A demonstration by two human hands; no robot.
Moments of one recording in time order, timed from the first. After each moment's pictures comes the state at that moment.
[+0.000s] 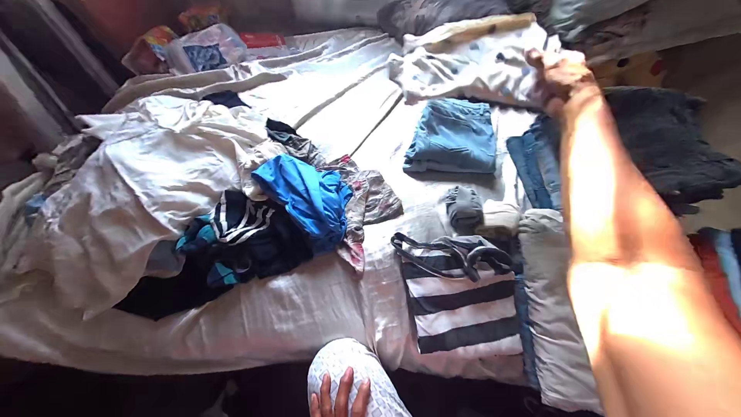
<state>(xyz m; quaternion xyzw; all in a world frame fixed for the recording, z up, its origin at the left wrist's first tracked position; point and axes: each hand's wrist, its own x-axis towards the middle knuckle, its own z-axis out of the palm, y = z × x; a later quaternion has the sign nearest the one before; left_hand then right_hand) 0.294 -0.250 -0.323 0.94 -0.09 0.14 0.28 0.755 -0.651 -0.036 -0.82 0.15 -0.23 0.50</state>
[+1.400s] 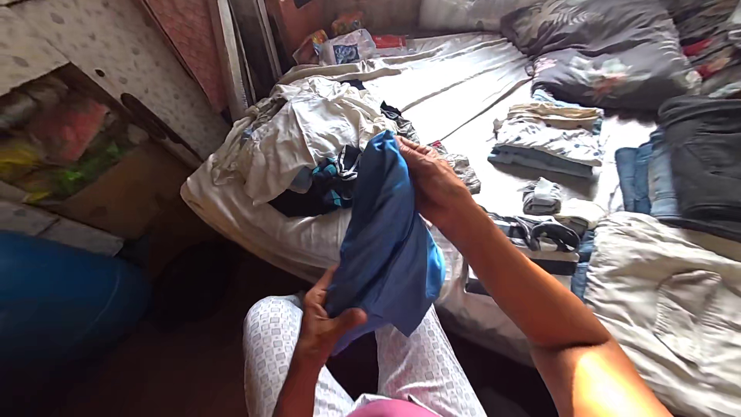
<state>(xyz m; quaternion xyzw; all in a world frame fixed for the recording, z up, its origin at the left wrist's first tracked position) 0.266 -0.160 -0.151 0.64 0.00 0.20 0.74 0.463 -0.295 -0.031 -0.51 -0.19 0.19 0.82</state>
